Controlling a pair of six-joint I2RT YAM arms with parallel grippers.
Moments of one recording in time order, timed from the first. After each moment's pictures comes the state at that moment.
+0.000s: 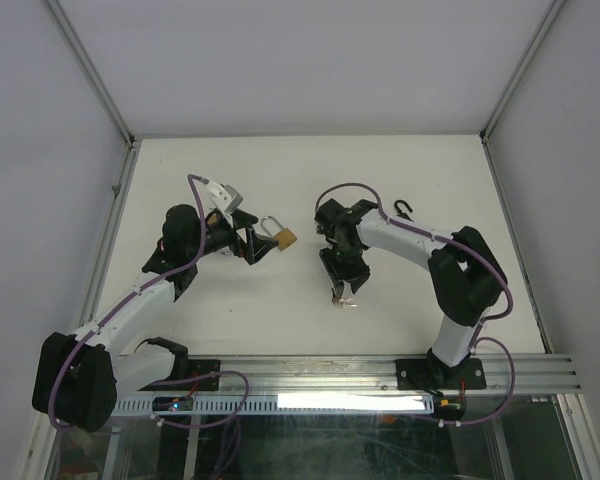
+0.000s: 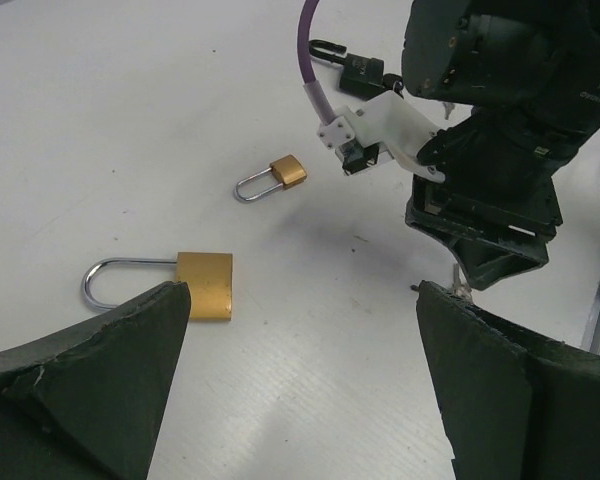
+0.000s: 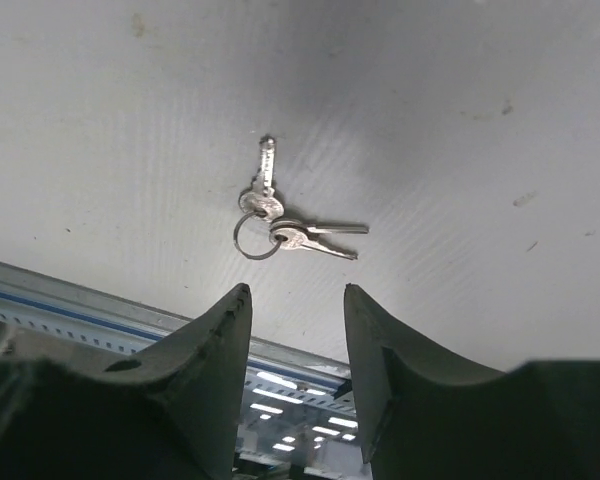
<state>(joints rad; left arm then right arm) -0.34 1.07 0.58 0.30 0.64 -0.09 0.73 1.78 1.25 -1.05 -0.12 0.34</state>
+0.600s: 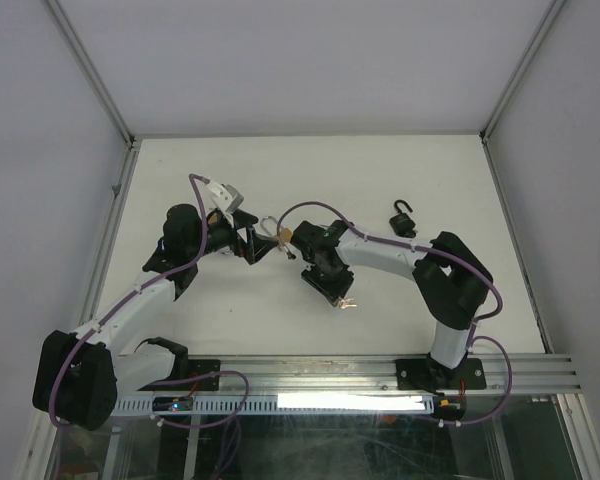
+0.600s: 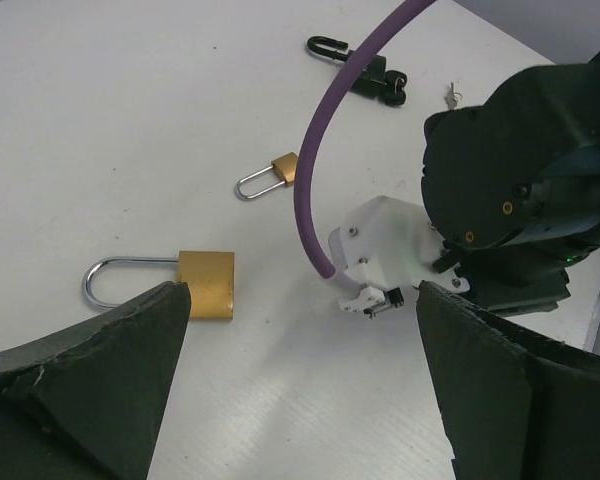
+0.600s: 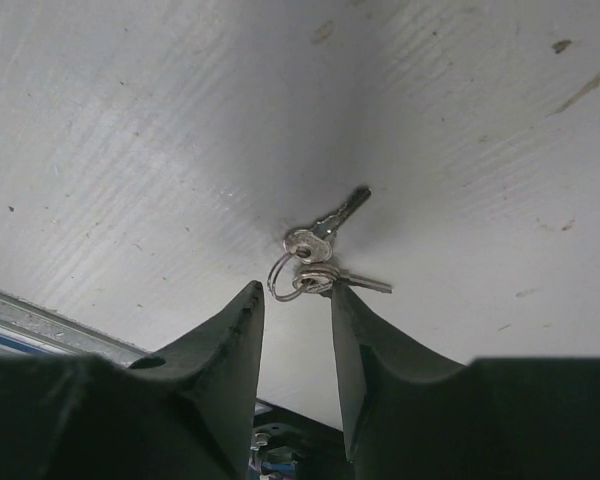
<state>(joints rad) -0.34 1.08 0.58 0.30 0.64 -0.08 0.92 1.79 1.23 -0.95 -0.02 0.04</state>
